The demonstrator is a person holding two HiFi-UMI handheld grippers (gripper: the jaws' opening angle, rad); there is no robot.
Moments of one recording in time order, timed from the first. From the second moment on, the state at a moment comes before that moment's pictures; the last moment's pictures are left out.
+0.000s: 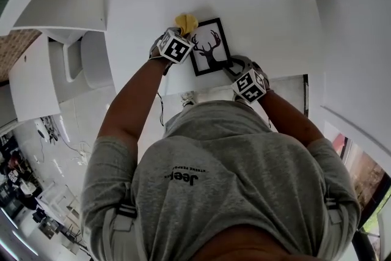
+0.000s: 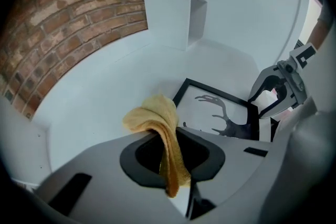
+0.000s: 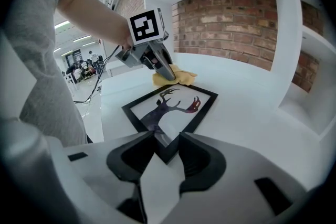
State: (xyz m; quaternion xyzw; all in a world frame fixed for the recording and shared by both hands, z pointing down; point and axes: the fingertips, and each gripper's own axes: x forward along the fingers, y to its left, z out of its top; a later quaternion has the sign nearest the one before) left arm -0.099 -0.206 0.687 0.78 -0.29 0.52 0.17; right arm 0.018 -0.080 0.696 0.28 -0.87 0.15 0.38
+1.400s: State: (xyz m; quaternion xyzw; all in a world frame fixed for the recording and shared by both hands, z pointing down) left arm 0.004 -0.220 0.675 0.82 -0.21 0.52 0.11; right arm 0.023 -0.081 0.700 0.26 -0.87 0.15 0.38
